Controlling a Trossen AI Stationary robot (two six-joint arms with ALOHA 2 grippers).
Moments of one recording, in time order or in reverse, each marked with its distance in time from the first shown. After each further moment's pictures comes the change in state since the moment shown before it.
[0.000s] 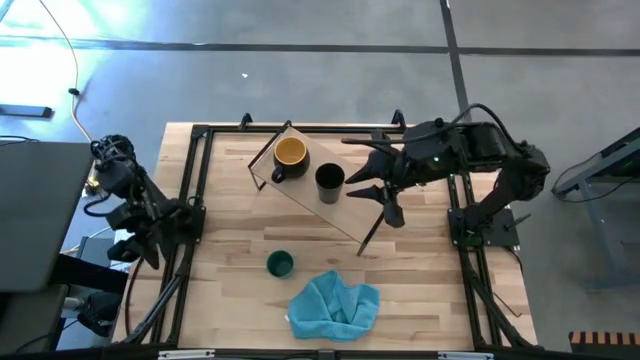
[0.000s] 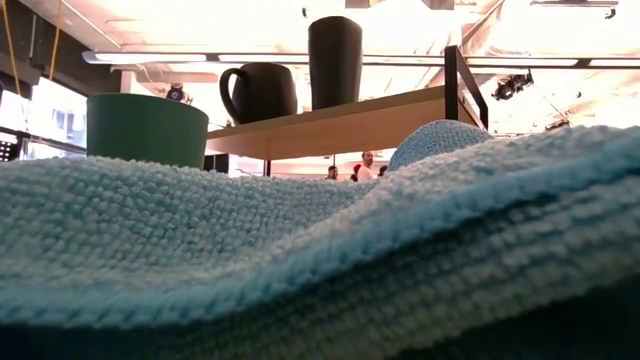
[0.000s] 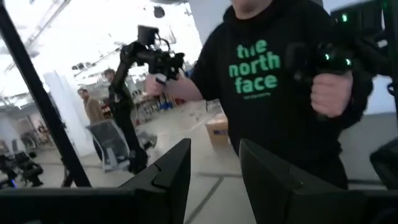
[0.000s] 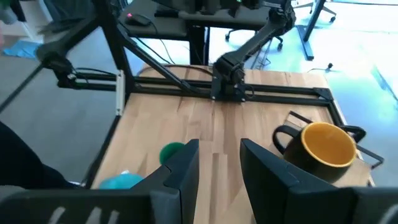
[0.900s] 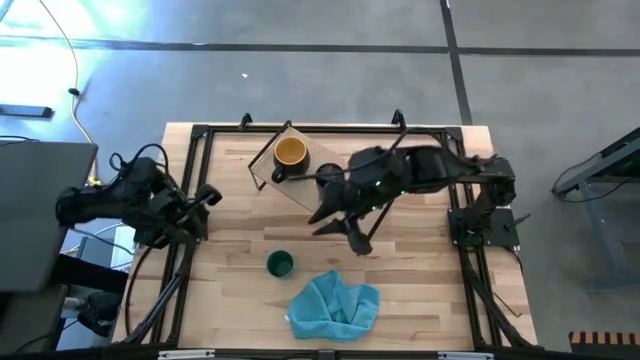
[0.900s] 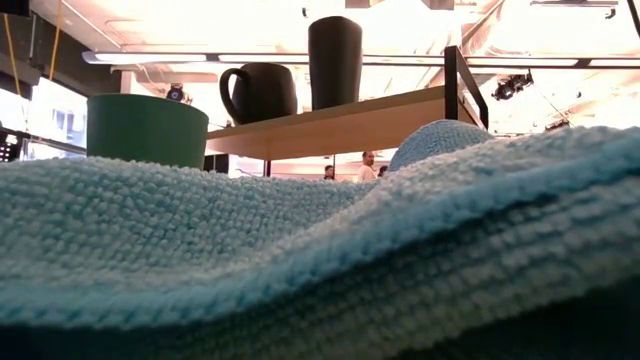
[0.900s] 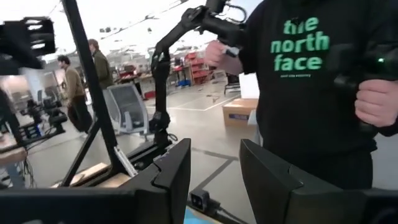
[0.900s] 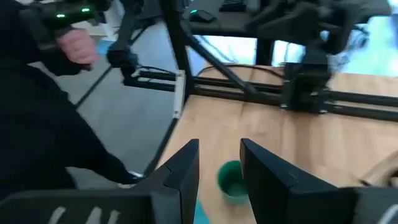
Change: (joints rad) left arm 0.854 -0.003 -0.156 0.163 0.704 -0.265; right arm 0.016 0.185 0.000 0.183 -0.266 0.027
